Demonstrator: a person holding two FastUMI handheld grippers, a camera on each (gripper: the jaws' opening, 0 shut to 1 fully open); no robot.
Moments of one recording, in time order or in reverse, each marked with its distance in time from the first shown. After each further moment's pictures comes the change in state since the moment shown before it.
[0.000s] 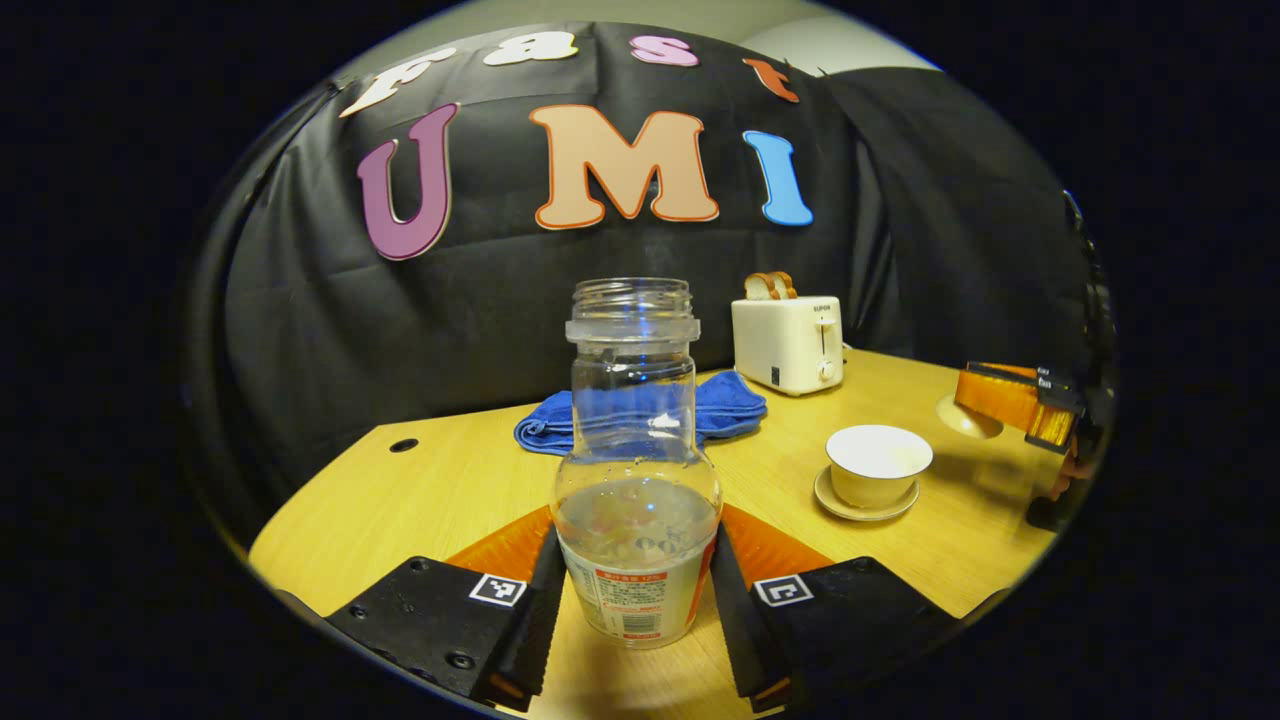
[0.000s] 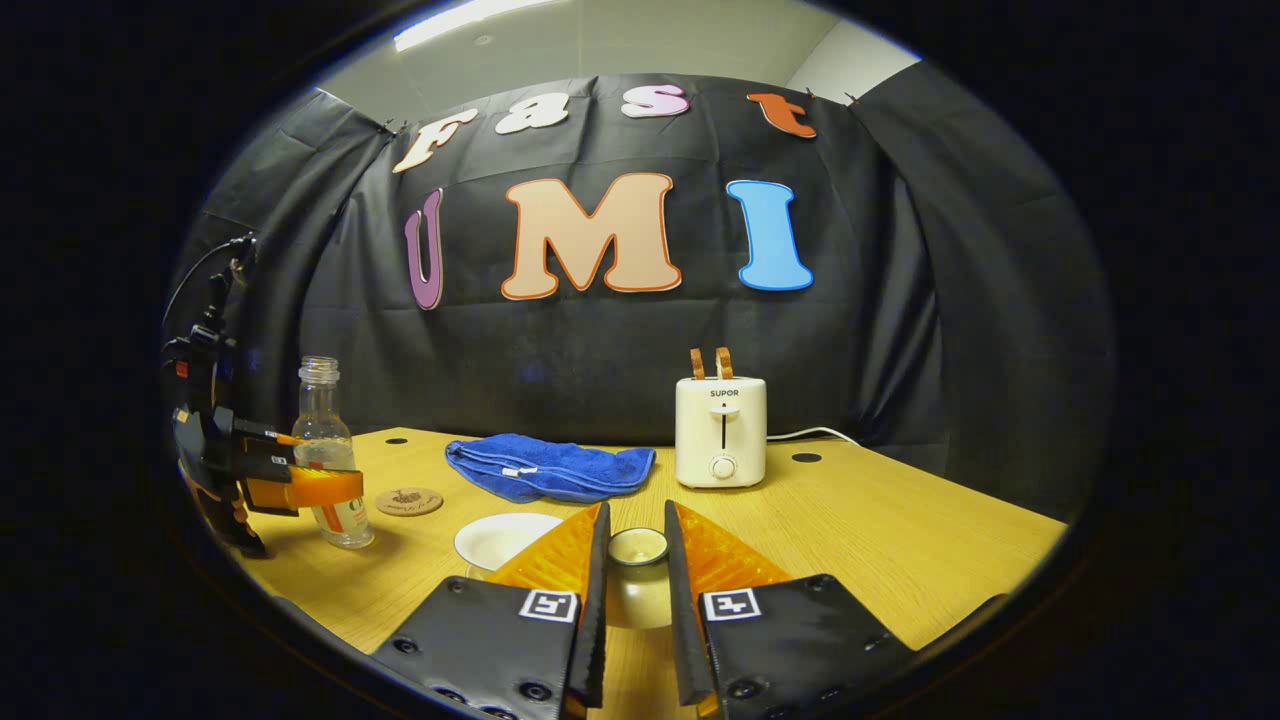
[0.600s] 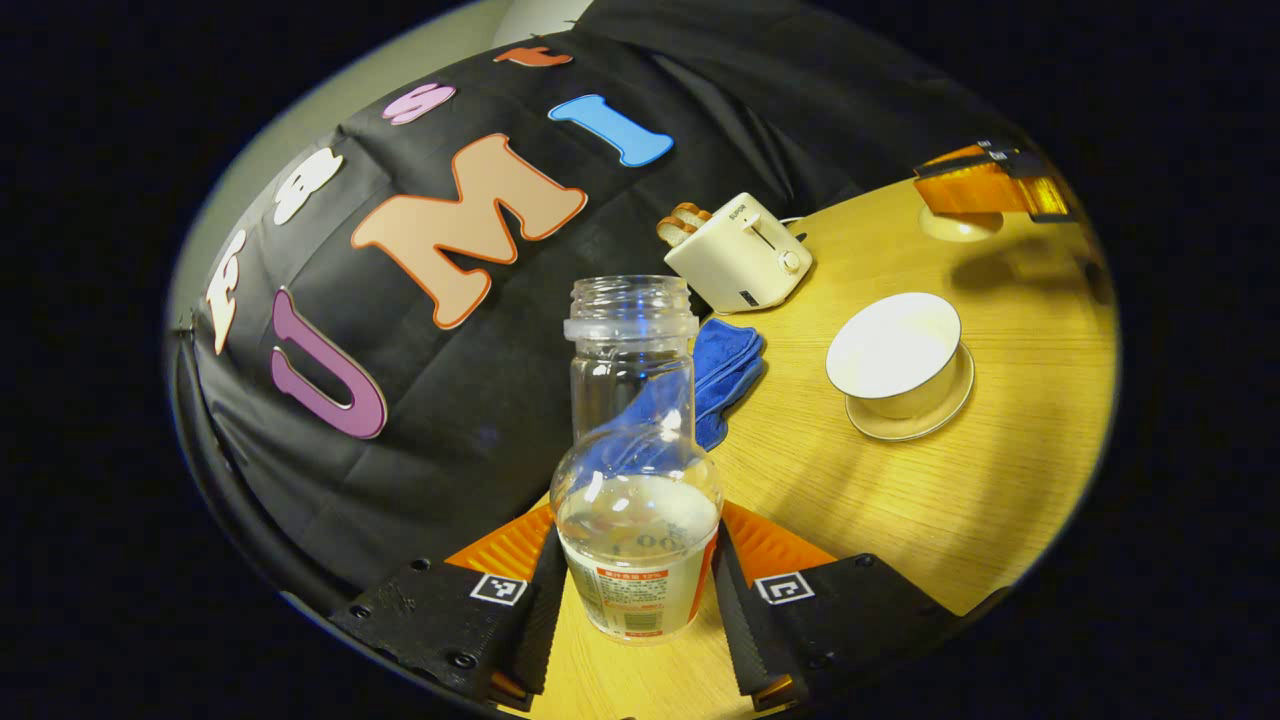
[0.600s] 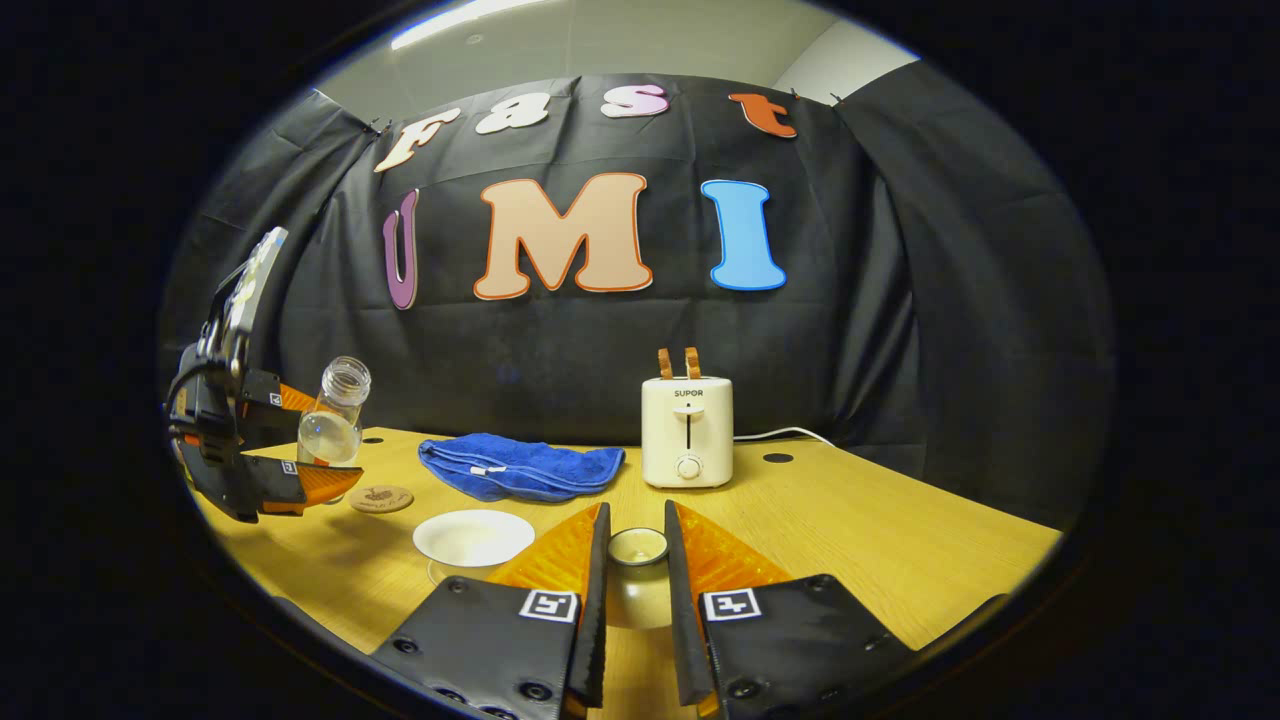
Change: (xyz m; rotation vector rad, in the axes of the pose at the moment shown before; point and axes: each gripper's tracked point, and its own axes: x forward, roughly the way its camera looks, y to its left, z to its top) left arm 0.027 -0.010 0.018 0.645 0.064 0.052; right arm 0.000 -0.036 0.002 -0.002 0.000 -0.064
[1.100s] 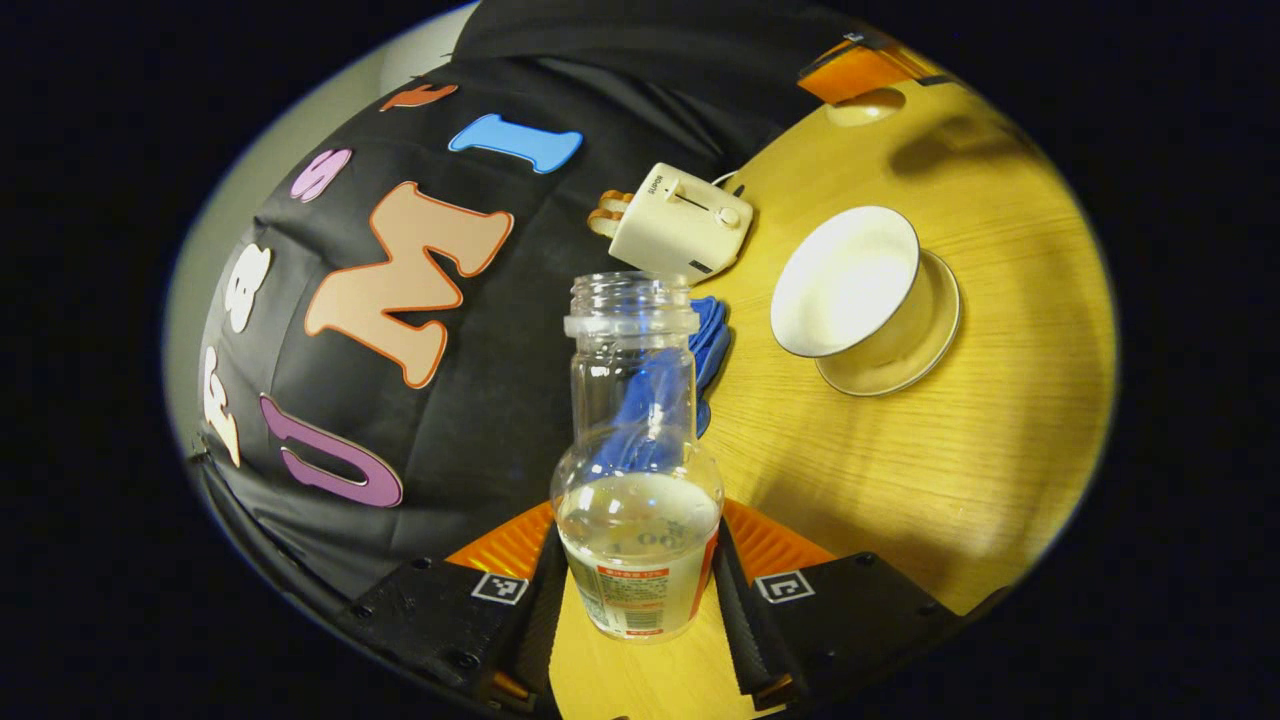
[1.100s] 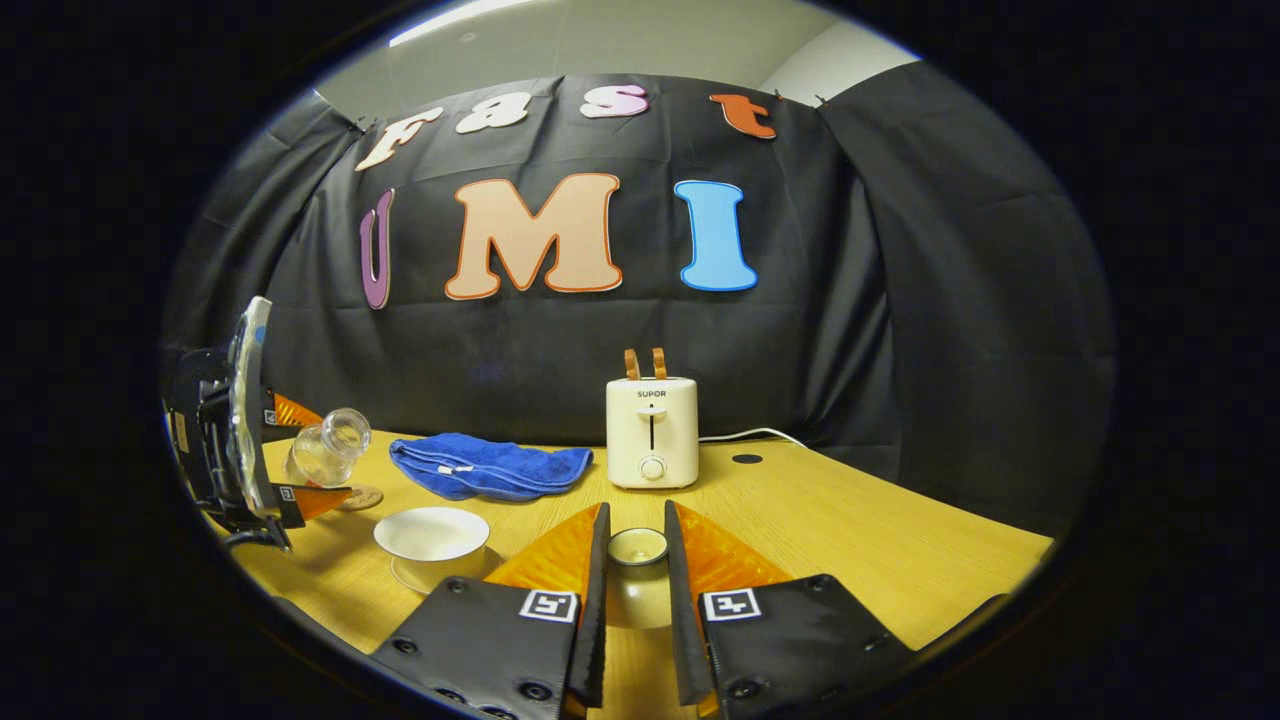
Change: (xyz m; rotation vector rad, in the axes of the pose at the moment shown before) left arm 0.012 -0.013 0.003 0.310 0.028 -0.002; right arm 0.000 -0.024 0.001 -0.001 -0.001 -0.052
